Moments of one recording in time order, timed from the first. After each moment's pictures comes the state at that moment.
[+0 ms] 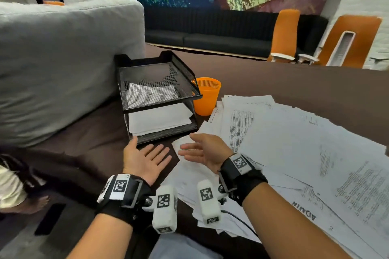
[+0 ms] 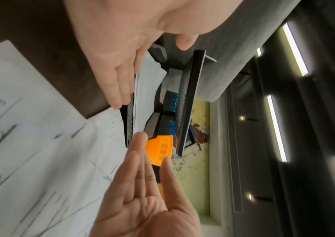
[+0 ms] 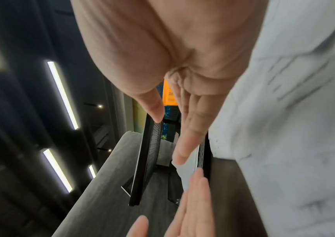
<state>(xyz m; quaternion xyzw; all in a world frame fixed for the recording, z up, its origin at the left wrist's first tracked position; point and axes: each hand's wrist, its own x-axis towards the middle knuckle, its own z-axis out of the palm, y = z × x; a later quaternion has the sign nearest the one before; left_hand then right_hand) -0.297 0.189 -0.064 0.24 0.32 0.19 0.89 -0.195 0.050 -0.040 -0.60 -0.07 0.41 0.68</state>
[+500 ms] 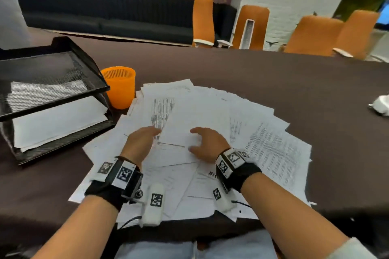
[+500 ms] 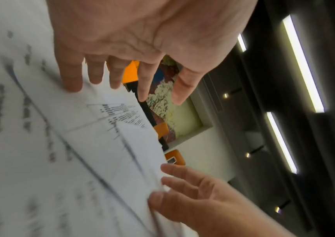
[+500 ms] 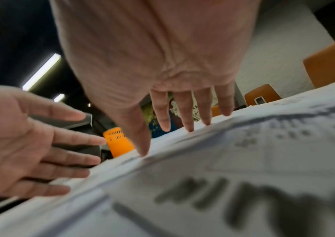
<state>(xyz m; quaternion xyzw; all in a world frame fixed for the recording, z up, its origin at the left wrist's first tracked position) -0.198 0.049 -0.063 0.72 0.23 0.01 0.66 -0.141 -0.142 -0.069 -0.96 -0.15 0.11 0.22</state>
